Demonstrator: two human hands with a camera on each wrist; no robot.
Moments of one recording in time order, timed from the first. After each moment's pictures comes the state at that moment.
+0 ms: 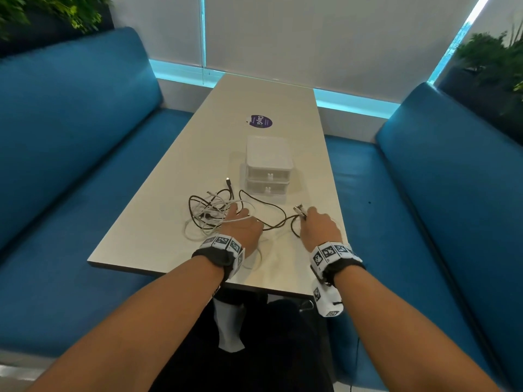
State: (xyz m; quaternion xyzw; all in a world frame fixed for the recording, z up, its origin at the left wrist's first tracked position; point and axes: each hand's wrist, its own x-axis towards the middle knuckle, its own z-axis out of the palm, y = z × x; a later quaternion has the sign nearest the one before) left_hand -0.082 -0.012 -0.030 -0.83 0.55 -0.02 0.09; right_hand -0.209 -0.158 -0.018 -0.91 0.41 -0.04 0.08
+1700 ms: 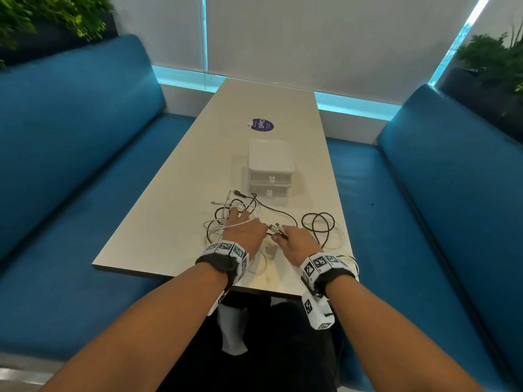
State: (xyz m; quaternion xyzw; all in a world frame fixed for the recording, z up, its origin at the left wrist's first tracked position) left_hand -0.089 -0.010 -0.023 -0.85 0.52 -0.01 0.10; right_hand -0.197 -0.130 -0.040 -0.93 0.29 0.01 0.23
